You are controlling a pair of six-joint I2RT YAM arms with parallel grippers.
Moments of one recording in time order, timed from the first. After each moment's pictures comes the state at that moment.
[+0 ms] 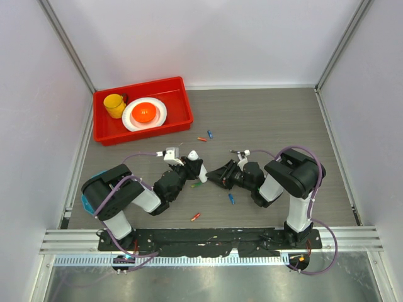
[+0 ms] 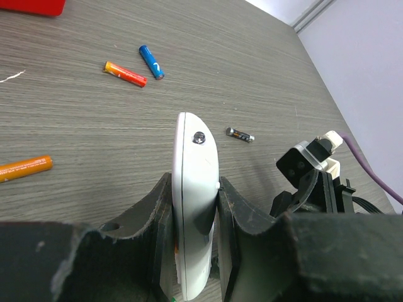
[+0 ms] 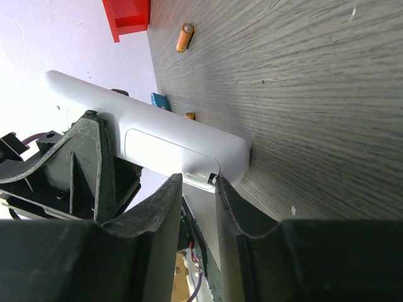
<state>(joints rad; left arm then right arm) -0.88 1.68 0.31 1.29 -0.44 -0.65 0.65 1.89 0.32 1.28 -0.32 1.42</state>
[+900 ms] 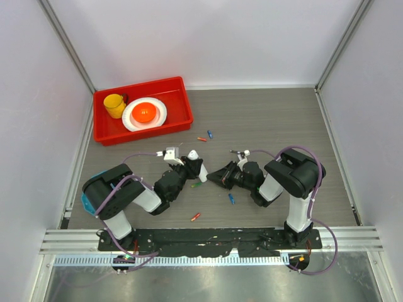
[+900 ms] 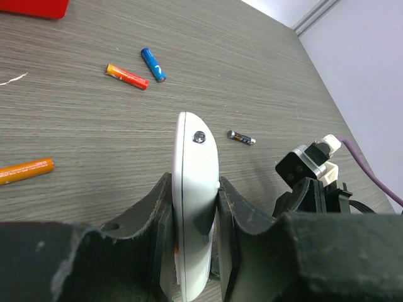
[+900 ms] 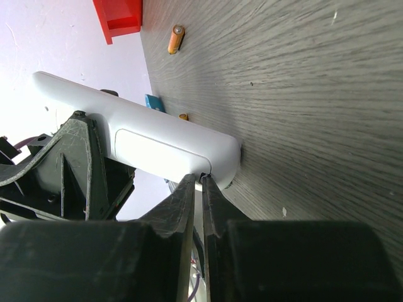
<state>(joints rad) -0.88 1.69 0.32 1.30 -0.45 -0.65 0.65 1.89 0.32 1.25 -0.32 1.41</state>
